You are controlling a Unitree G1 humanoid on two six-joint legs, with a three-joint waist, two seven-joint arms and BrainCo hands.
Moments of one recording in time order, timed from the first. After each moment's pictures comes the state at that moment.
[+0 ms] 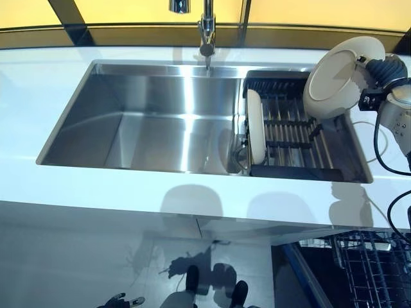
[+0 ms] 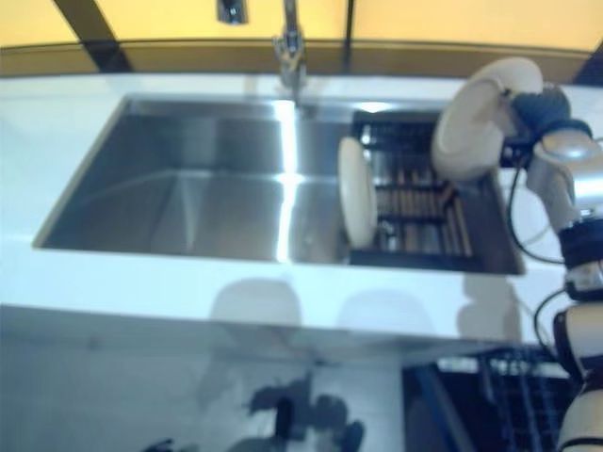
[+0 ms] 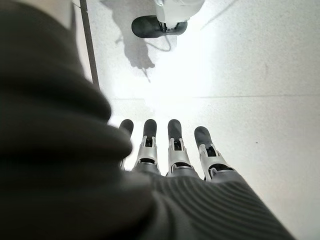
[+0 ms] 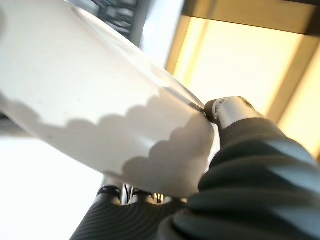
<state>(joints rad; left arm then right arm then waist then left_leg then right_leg) 0.03 0.39 -0.21 1.08 -0.18 0.05 0.01 -1.18 -1.01 0.37 0.61 0.70 0.40 -0.24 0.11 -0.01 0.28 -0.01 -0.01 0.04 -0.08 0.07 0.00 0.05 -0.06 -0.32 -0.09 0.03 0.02</state>
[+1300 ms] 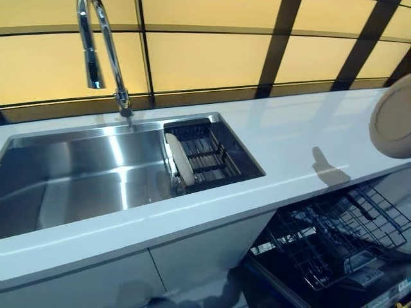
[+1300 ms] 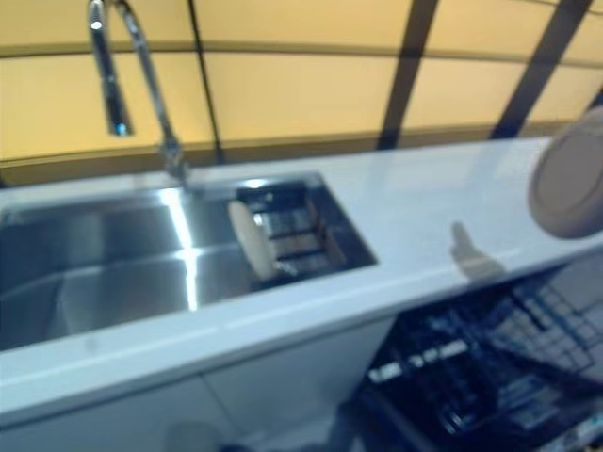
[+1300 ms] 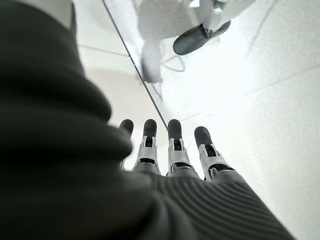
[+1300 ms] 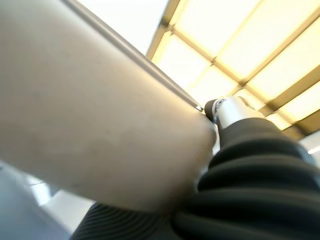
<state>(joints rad) 0.08 0.40 -0.21 1.12 -0.09 0.07 0.00 -0.71 -1.42 0.12 0.52 0.54 0.42 0.14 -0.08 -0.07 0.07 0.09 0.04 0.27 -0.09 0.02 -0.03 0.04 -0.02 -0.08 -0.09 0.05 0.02</state>
